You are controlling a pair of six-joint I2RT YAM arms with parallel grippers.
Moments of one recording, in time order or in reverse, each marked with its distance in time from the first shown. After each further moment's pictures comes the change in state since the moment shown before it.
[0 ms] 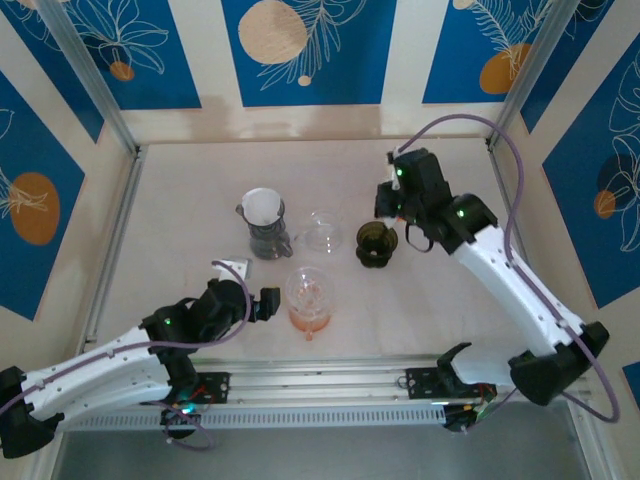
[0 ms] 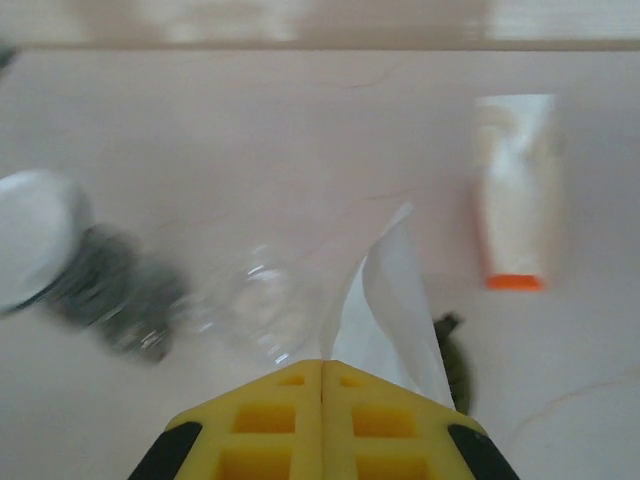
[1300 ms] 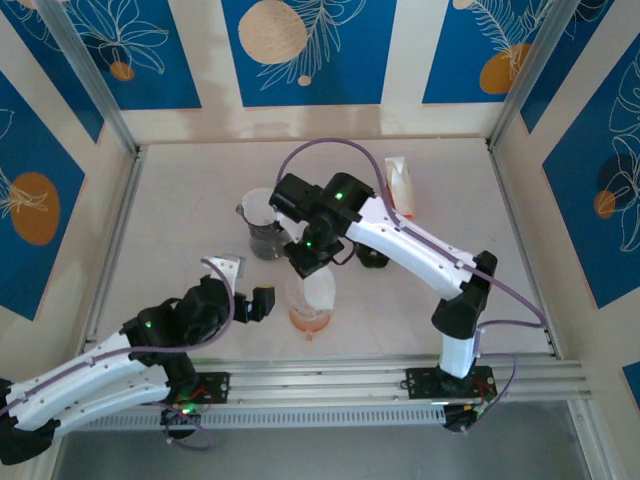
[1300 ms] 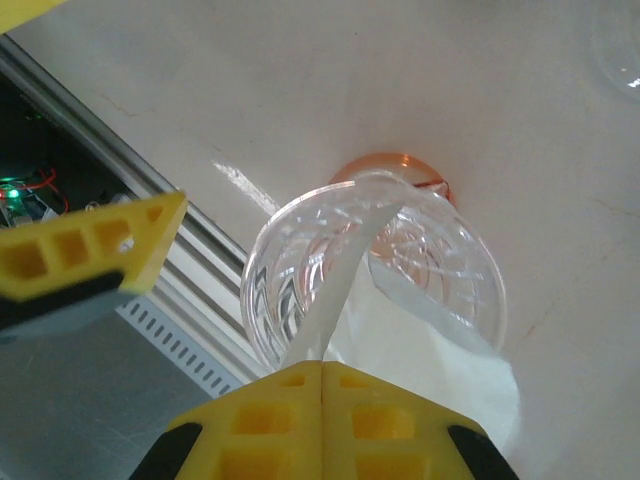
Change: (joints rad) left arm 0.000 -0.086 0.071 -0.097 0.042 0.053; right arm 0.390 0.626 0.644 -0.666 -0.324 -0.038
